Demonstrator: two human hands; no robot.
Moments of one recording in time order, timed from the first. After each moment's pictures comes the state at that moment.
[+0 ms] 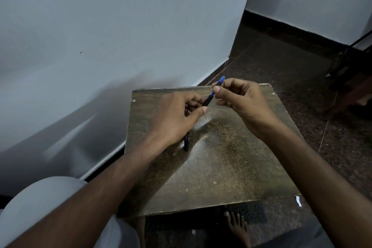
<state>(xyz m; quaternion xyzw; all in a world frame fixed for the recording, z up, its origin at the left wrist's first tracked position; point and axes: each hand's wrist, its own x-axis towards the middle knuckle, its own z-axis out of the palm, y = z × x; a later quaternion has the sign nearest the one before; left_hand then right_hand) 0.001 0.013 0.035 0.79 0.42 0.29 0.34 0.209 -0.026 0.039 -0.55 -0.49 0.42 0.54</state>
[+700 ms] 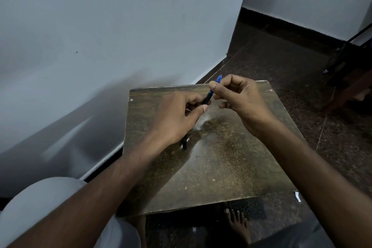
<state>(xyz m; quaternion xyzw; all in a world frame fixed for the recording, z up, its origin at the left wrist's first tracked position) 0.004 0.011 0.032 0.81 0.41 0.28 0.33 0.205 -0.029 0.038 -0.56 -0.48 0.41 0.54</state>
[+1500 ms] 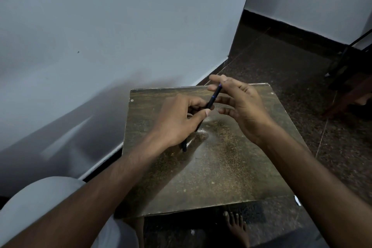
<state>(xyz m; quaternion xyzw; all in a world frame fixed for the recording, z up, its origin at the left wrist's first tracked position) 0.005 0.008 0.039 0.80 0.40 0.25 0.37 0.199 -0.035 0.042 -0.56 -0.41 0.46 0.55</state>
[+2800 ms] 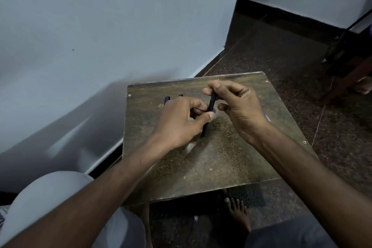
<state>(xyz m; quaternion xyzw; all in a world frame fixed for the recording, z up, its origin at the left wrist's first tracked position) 0.008 -0.021 0.045 0.80 0.40 0.23 0.39 0.188 -0.059 0.032 -0.54 -0.37 0.46 0.60</state>
